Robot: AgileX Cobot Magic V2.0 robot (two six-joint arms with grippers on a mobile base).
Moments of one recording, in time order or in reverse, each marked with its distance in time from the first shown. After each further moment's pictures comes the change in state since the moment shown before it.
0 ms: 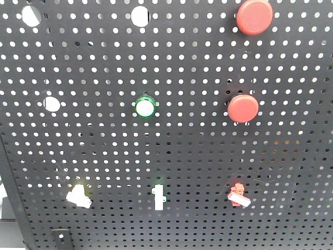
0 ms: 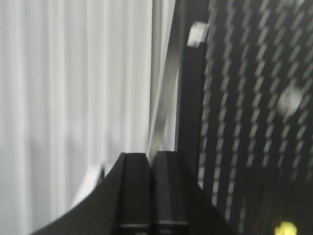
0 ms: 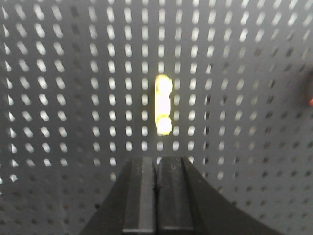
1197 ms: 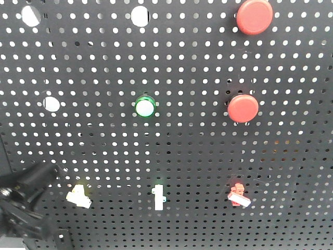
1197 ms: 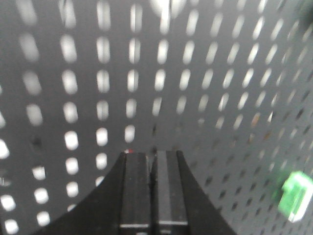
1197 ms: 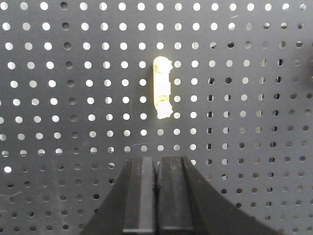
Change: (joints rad) left arm -0.363 0.489 -0.032 0.007 -0.348 -0.013; right arm 0.000 0.024 0.000 0.012 -0.001 0.002
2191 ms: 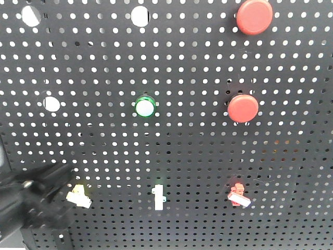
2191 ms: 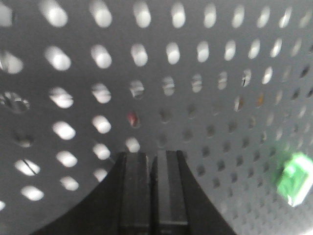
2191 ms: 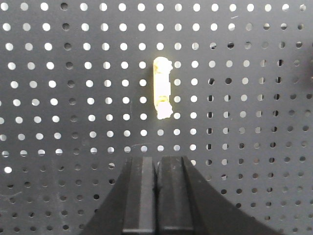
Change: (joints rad) left arm -0.031 0.071 -0.125 0.001 0.194 0.000; right arm 0.000 0.000 0.000 0.000 0.000 0.000
